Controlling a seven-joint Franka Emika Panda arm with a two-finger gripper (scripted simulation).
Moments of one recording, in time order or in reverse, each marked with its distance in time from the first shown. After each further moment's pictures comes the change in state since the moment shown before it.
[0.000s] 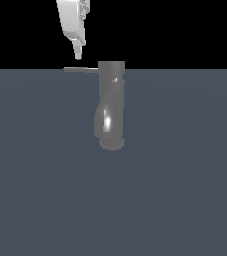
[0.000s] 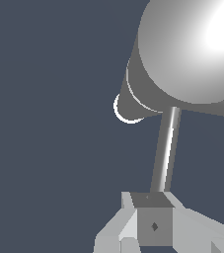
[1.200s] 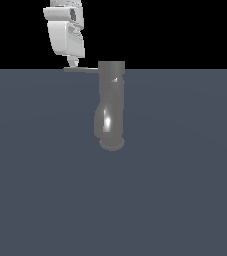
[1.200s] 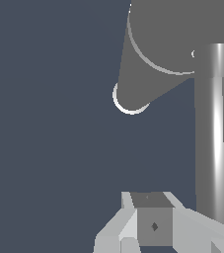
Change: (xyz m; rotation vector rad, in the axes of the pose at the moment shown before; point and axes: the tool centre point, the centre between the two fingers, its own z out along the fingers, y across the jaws) arm -0.020 -0.016 0.038 0.002 0.012 0.153
